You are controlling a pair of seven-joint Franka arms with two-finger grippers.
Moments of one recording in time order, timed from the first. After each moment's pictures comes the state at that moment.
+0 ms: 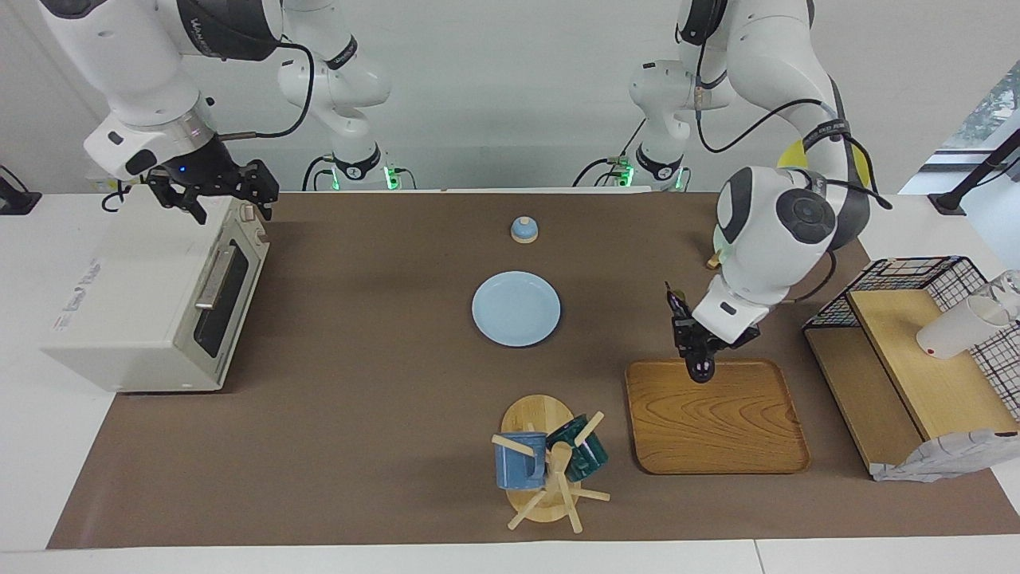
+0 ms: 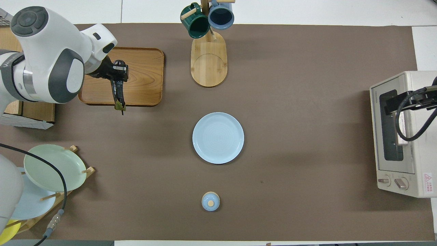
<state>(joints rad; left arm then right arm) -0.17 0.35 -0.15 -1.57 0.01 1.93 -0.22 0.00 0.02 -0.02 -1.54 -0.05 1.48 -0.12</state>
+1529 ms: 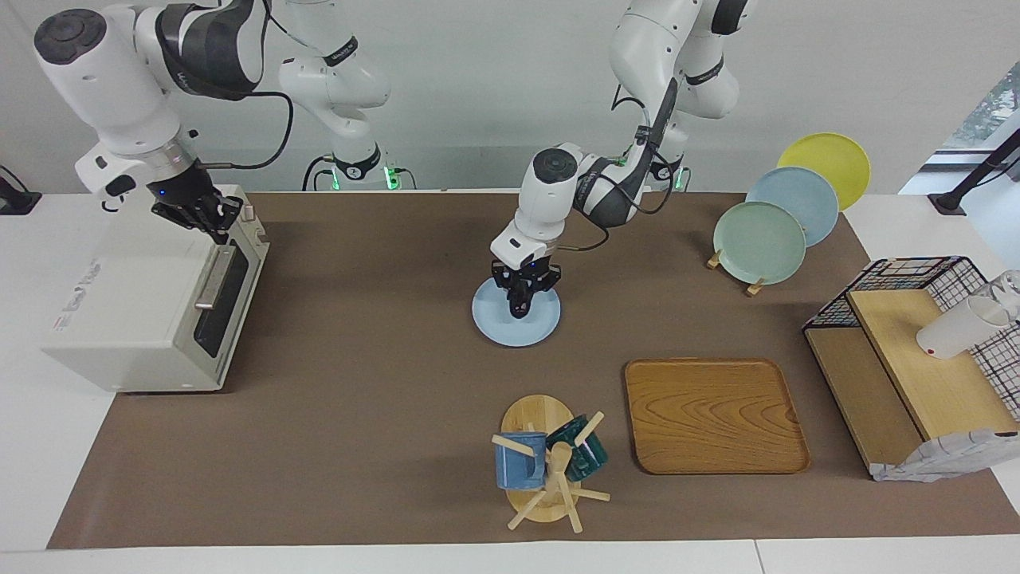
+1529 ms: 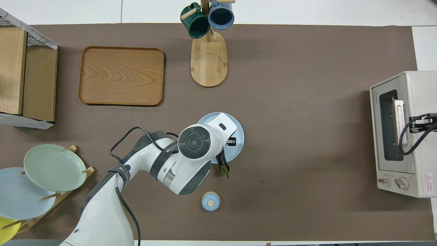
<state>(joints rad) -0.64 0.32 -0.15 -2.02 -0.06 2.48 -0.63 -0.15 -0.11 -0.04 -1.97 -0.11 1.79 -0.10</state>
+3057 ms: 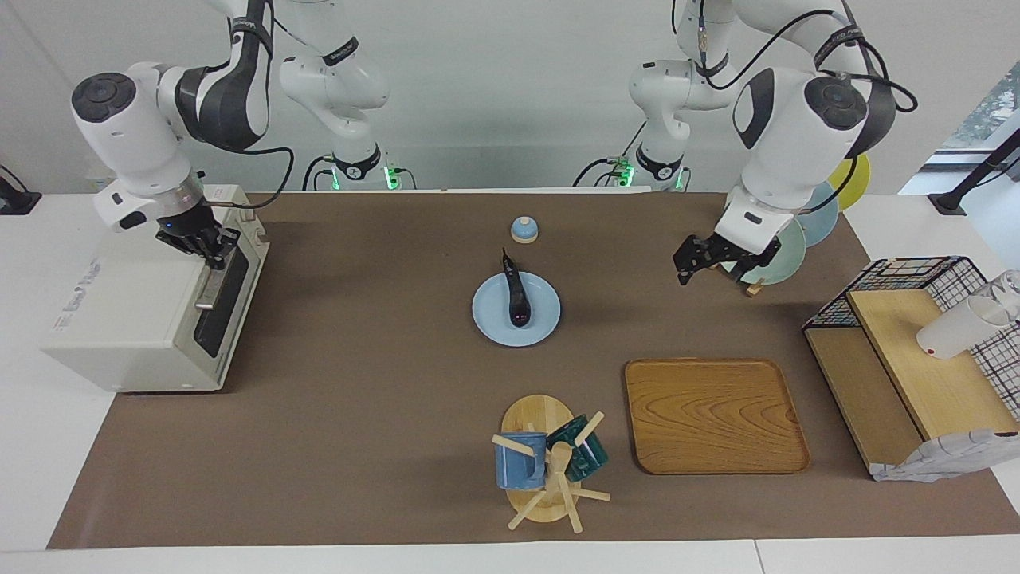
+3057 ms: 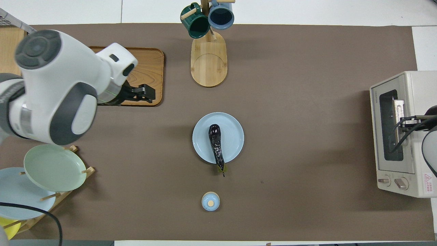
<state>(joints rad) -0.11 0.07 -0.11 -1.70 -0.06 1.76 -0.24 -0.17 -0.09 -0.04 -2.06 -0.12 1.93 -0.09</state>
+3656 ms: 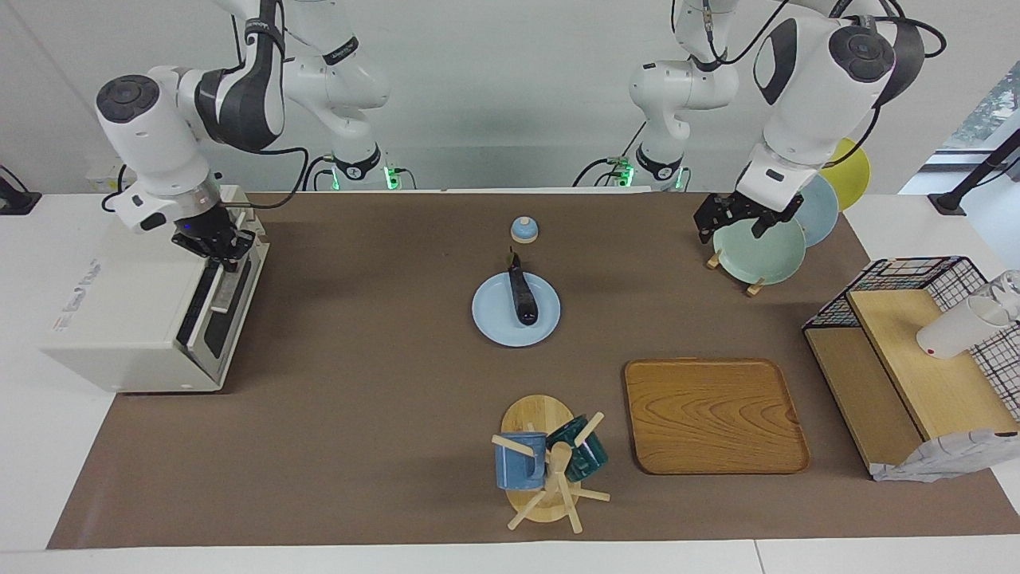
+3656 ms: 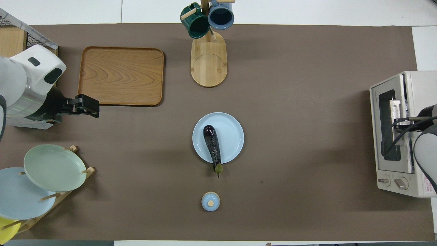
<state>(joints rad) -0.09 -0.03 -0.11 -1.75 -0.02 1.64 -0.22 -0.12 -0.11 -0.02 -2.12 -0.09 2.00 -0.08</state>
